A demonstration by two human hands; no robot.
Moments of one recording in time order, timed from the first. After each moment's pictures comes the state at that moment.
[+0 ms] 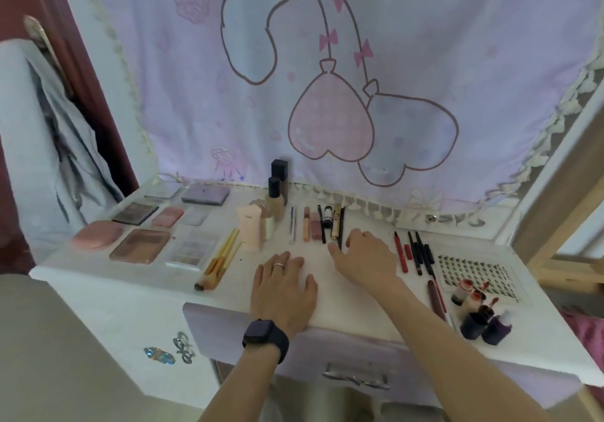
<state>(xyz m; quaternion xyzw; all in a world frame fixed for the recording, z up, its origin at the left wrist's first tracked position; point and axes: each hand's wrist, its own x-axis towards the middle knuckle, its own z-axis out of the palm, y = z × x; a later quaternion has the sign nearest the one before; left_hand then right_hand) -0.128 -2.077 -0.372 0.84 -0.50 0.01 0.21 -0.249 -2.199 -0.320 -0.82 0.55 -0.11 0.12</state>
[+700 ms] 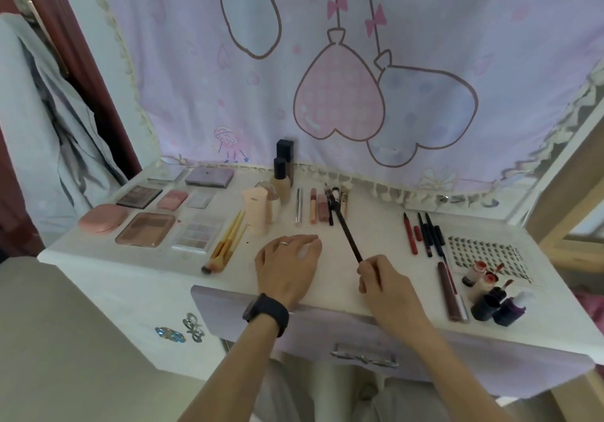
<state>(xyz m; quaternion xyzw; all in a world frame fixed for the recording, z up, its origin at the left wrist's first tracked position) -0.120 -2.077 -0.348 0.81 -0.46 -0.14 0.35 -0.305 -2.121 -0.337 -0.76 0.45 -0.26 0.38</state>
